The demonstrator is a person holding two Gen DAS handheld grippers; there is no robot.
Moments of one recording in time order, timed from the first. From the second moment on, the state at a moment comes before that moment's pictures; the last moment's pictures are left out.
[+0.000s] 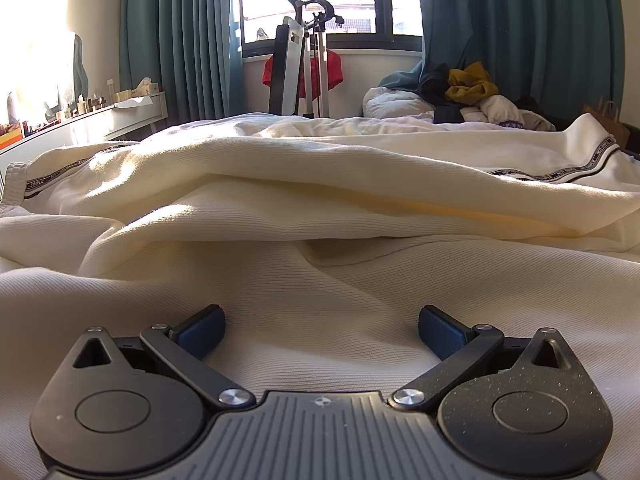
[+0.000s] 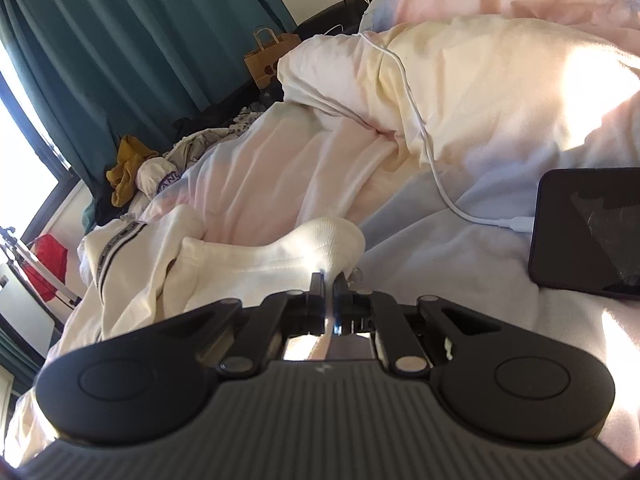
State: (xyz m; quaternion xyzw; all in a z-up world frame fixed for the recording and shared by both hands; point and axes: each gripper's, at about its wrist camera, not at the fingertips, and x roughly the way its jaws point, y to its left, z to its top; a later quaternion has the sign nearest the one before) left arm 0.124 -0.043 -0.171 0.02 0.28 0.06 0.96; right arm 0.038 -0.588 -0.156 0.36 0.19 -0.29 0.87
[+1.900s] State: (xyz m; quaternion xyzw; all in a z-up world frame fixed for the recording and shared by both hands) left arm 0.124 -0.044 -0.171 0.02 0.28 0.06 0.96; right arm 0.036 -0.588 -0.159 0.37 0.19 -0.29 0.86
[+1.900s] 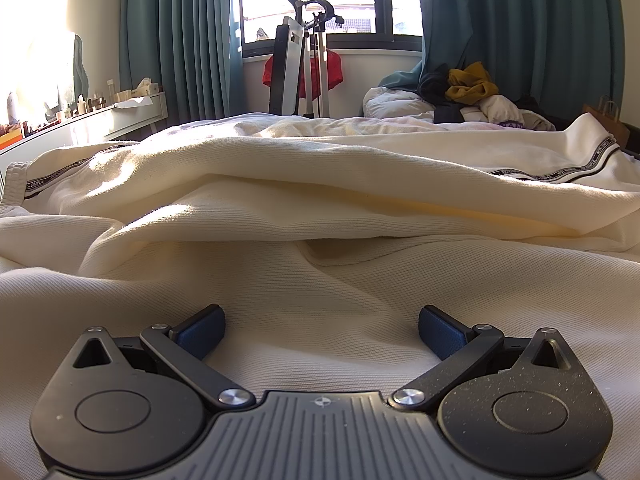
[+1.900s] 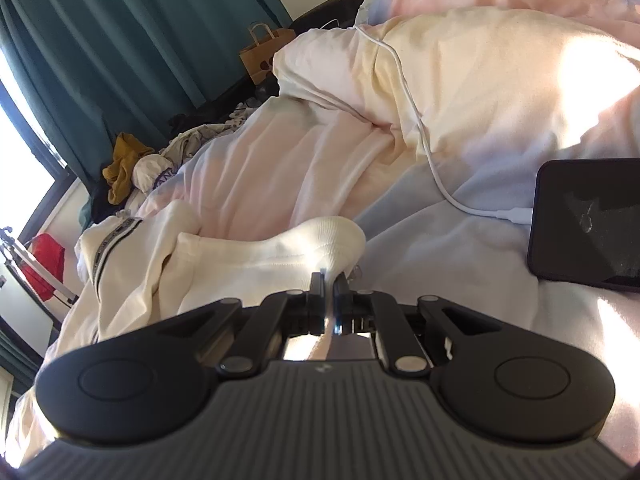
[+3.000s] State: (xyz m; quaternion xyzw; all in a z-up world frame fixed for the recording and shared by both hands) left arm 0.102 -0.029 -0.142 0.00 0.33 -0.01 0.94; right arm 0.040 -0.590 -0.148 0.39 0.09 -0.31 0.86
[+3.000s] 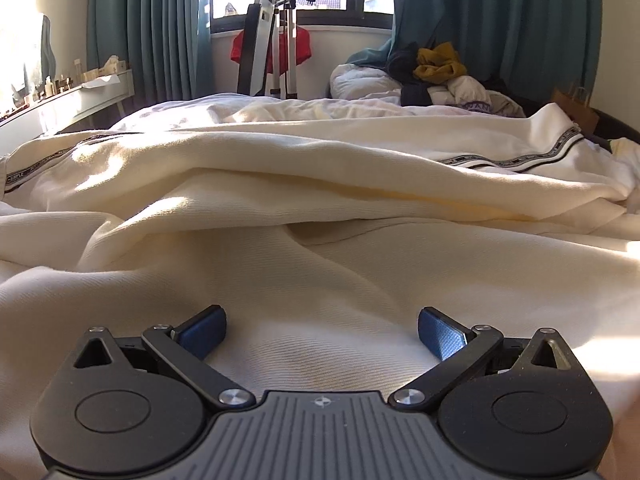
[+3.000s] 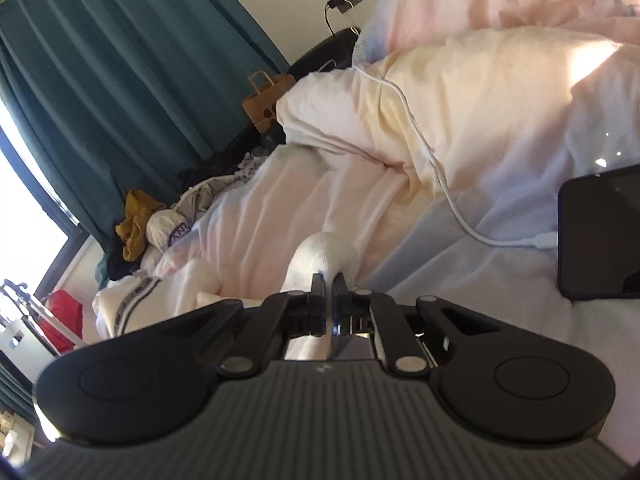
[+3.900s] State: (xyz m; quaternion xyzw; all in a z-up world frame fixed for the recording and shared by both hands) left arm -0.001 0.290 -0.074 -0.51 0.36 0.16 0.76; right arm -0.005 -0.605 -0.143 0.47 0.08 -0.33 0.81
